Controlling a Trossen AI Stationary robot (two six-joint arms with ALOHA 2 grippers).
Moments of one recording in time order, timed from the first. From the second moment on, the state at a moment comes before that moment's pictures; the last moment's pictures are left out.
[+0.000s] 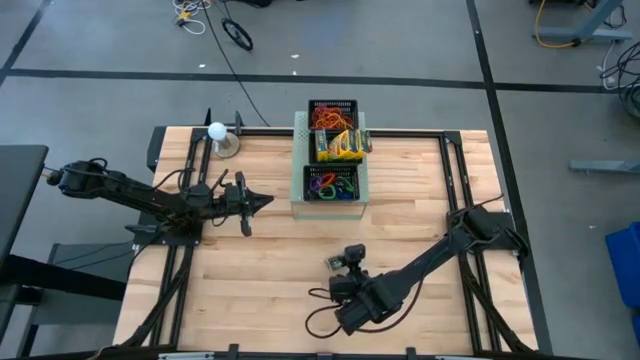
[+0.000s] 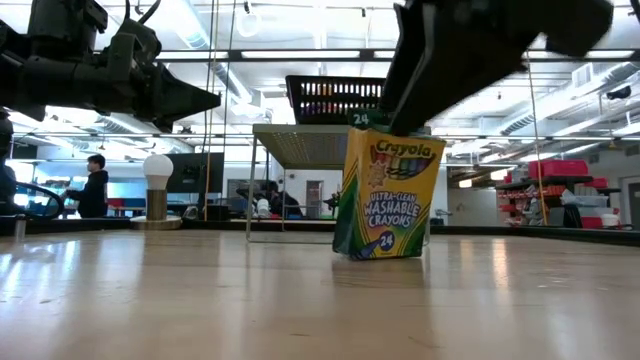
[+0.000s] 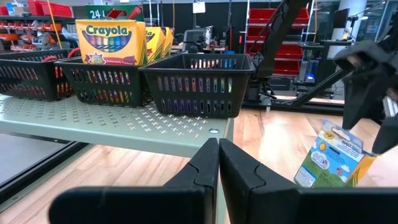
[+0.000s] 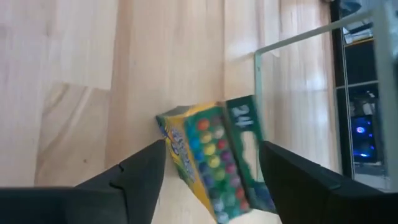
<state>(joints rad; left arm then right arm) -0.04 0.93 0.03 0.94 -0.29 0.02 0.60 2.08 1.65 -0.99 0.75 0.37</state>
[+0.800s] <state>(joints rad) -0.04 0.93 0.03 0.94 -0.29 0.02 0.74 1.98 1.44 -0.82 0.56 0.45</state>
